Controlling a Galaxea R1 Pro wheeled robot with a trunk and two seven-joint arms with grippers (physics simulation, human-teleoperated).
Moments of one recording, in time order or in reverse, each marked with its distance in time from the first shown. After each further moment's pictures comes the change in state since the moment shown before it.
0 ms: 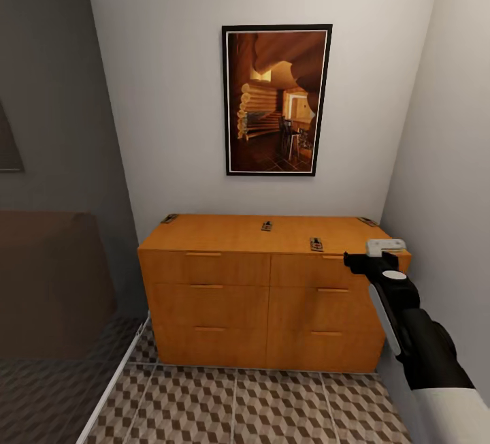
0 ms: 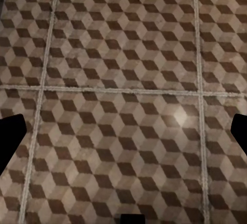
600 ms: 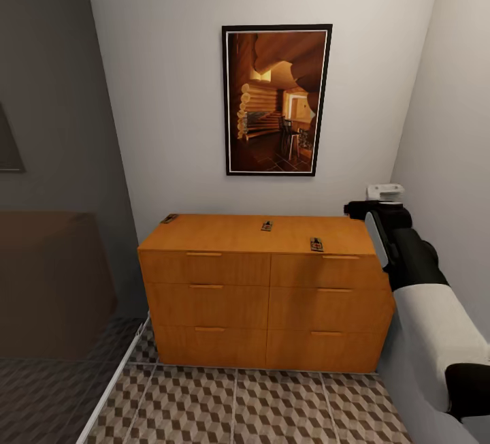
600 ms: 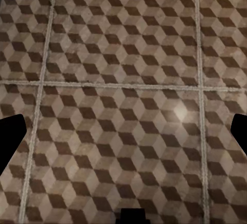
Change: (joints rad) left arm 0.000 0.000 0.000 0.016 -0.001 -0.001 0.000; right arm -0.437 0.000 0.002 0.314 0.000 0.102 0.004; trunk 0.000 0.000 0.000
